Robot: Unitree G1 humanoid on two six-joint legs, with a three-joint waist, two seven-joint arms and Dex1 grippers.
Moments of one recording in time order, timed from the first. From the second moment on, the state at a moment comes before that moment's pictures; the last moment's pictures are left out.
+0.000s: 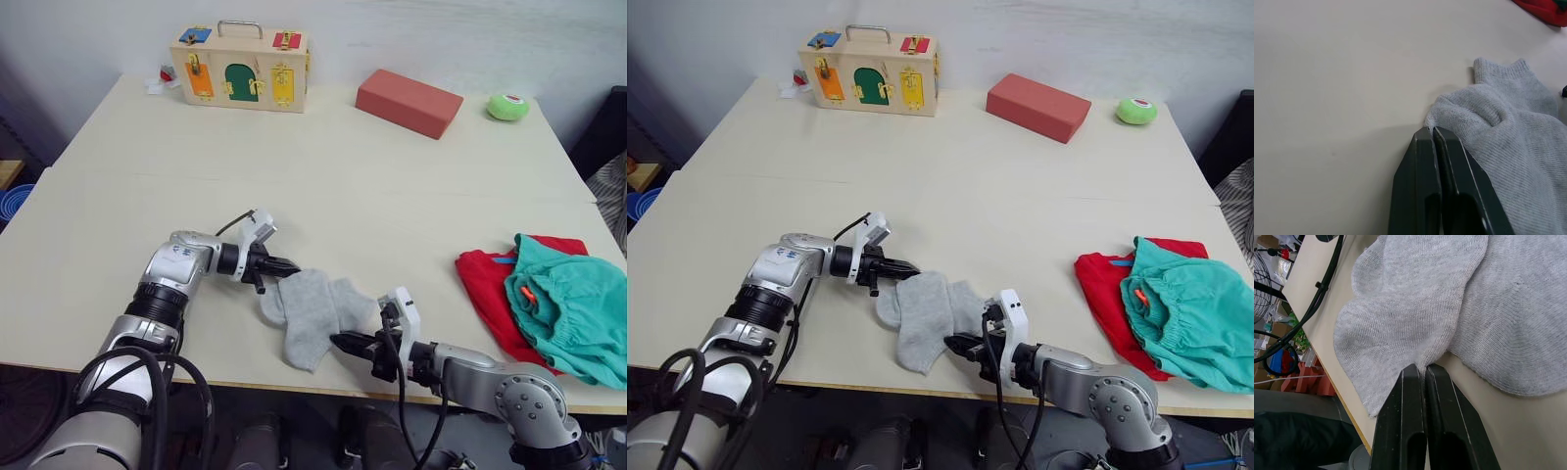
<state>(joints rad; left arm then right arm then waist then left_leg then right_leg) -0.80 0.49 -0.18 0.50 -0.24 0.64 -1.13 -0.05 -0.45 0.07 -0.51 1.21 1.07 0.10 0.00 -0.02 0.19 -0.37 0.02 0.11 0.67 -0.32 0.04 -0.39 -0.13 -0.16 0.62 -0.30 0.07</state>
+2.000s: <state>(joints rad) -0.02 0.31 0.32 -0.73 -0.72 1.24 -0.31 -0.85 -0.73 0.31 0.17 0.65 1.24 1.06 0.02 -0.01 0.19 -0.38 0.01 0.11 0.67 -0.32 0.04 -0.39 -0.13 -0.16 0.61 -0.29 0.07</state>
